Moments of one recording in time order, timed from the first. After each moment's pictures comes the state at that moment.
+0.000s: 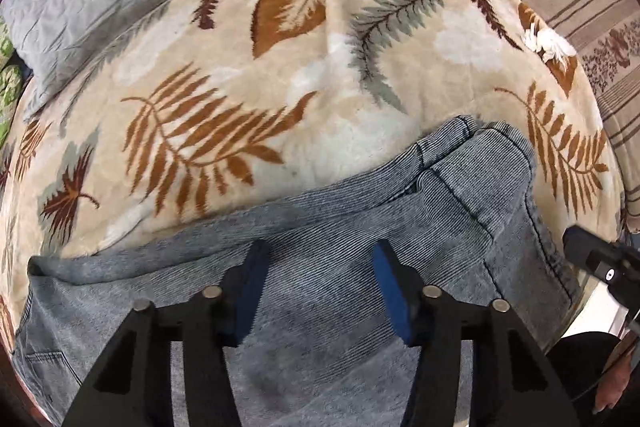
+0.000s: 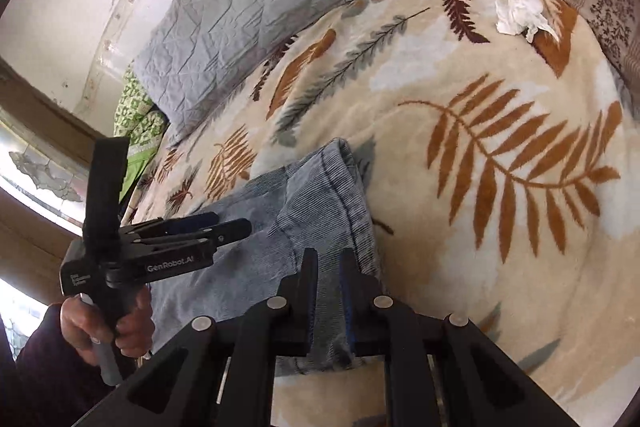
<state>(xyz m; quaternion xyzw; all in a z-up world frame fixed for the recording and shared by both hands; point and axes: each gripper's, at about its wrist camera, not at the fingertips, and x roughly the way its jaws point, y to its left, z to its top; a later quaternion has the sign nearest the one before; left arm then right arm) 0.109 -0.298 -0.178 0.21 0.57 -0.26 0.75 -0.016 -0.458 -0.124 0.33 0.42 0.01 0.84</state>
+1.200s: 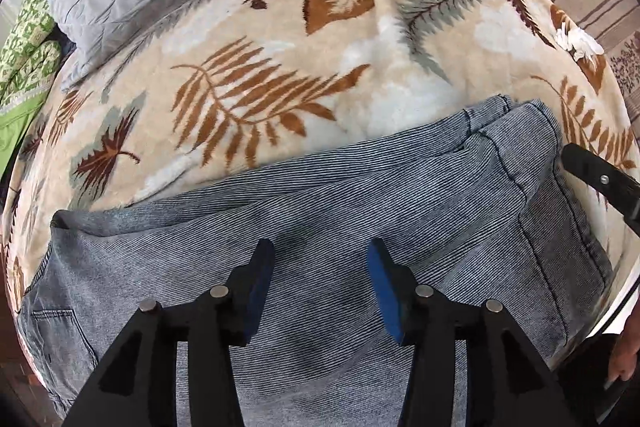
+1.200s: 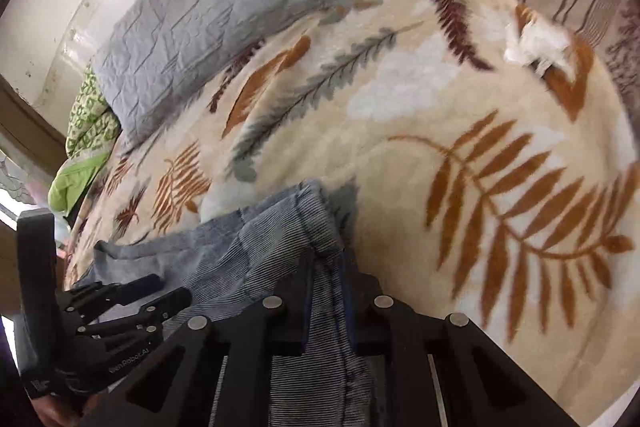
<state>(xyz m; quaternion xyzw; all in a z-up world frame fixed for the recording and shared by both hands) 0.087 -0.267 -0.177 0.20 0.56 -0.19 0.78 0.032 -0.452 -0.129 0.27 0.43 -0.07 0.86</state>
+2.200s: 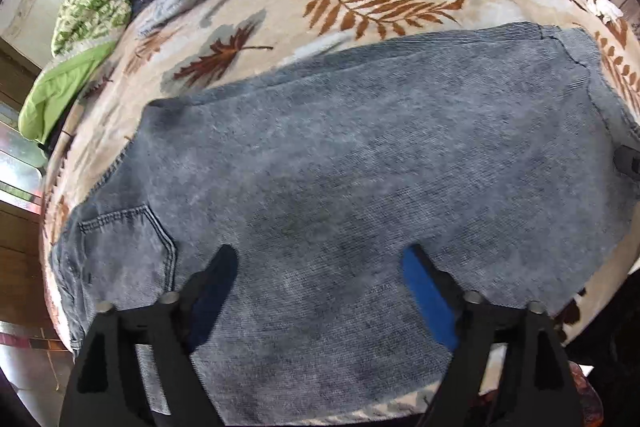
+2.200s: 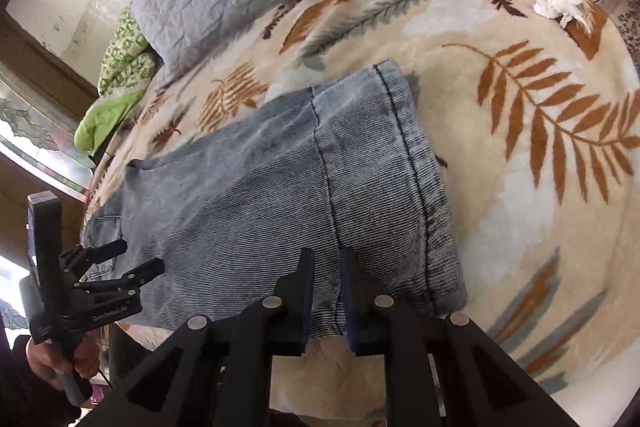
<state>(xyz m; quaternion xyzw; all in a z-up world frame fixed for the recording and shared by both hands) 0.049 -0.151 -0.184 0.24 0.54 -0.11 0.80 -0.012 -0.393 -0.141 0.26 0.49 0.01 0.83</state>
